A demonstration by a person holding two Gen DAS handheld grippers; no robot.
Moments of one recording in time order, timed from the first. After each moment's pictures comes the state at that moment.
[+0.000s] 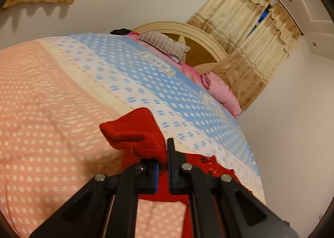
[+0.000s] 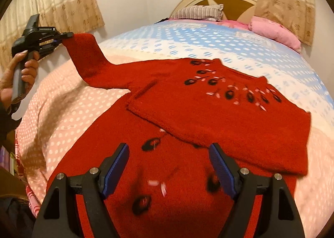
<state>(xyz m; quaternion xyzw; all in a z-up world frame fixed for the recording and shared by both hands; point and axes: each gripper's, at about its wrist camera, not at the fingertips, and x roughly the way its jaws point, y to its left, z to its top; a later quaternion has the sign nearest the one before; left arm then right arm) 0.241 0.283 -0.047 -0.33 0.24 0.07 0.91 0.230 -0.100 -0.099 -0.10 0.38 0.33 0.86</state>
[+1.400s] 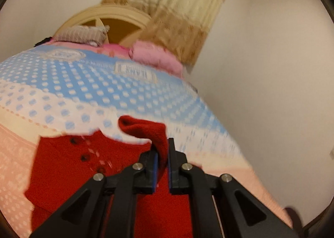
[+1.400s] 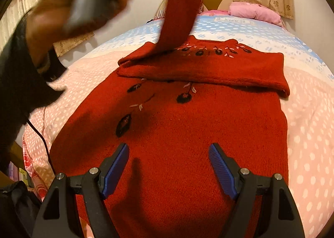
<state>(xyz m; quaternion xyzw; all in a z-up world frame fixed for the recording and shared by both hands) 0.363 -0.039 -0.040 -0.17 0.29 -0.11 0.94 0.172 -0.187 -0.141 -0.03 0.40 0.31 0.86</state>
